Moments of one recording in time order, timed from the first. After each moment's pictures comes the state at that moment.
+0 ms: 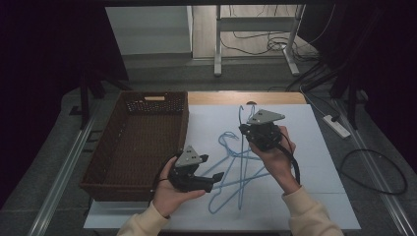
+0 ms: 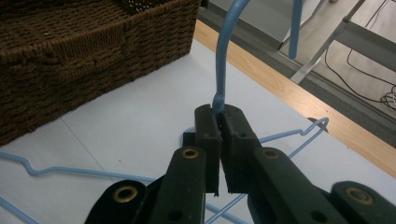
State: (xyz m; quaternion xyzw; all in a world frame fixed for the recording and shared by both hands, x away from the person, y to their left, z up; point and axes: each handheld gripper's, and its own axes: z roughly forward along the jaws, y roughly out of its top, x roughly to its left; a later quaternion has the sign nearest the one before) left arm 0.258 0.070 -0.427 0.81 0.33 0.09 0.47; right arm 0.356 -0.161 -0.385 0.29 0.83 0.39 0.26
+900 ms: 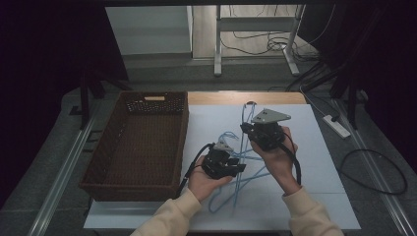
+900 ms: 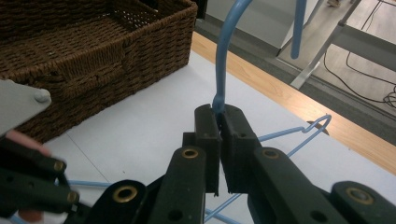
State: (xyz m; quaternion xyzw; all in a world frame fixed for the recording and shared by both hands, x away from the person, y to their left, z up) left arm 0.313 0.003 -0.460 0.83 0.35 0.00 0.44; right arm 0.354 -0.167 -0.382 0.30 0.82 0.42 0.26
